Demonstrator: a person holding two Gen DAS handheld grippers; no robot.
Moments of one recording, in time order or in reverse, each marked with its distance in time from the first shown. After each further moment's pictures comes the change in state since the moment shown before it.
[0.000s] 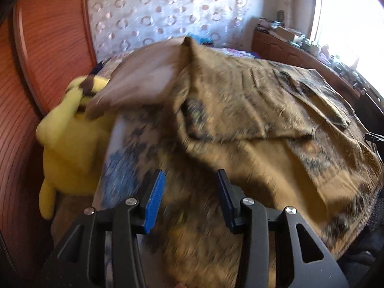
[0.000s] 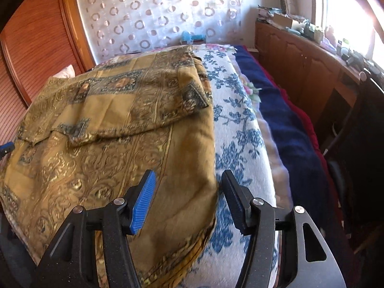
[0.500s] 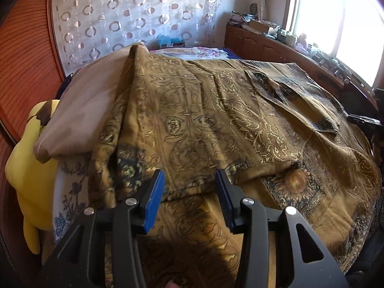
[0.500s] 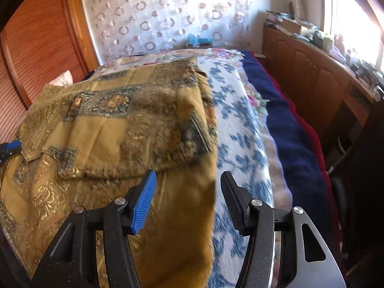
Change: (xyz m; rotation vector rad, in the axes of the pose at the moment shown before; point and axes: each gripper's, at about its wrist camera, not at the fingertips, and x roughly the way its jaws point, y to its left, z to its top) left arm 0.044 -0.055 0.054 0.124 -0.009 -0.121; right arm 0.030 -0.009 0.042 -0.011 -0.017 0.018
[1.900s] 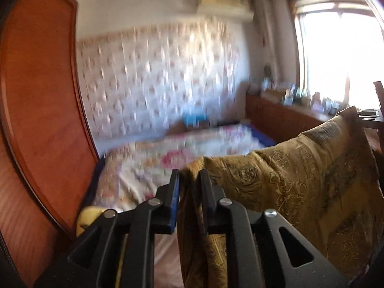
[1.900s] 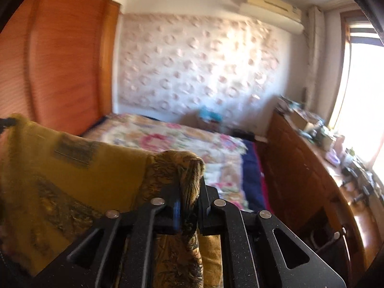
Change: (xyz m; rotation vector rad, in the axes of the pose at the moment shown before) left arm -0.104 0.050 0.189 0.045 -0.357 0.162; right arm -0.102 0.077 0.250 -0.274 -0.303 -0.063
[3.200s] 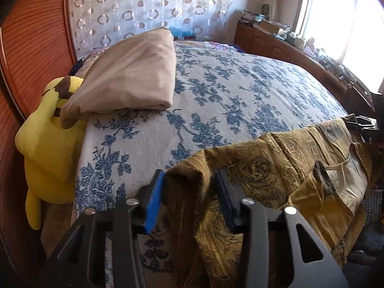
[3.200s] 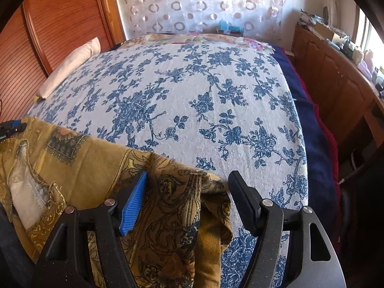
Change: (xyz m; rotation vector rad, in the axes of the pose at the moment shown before) left arm -0.021 -0.036 -0.242 -0.103 0.394 -0.157; right arm 0.028 0.037 -0.279 0.112 0.391 0.210
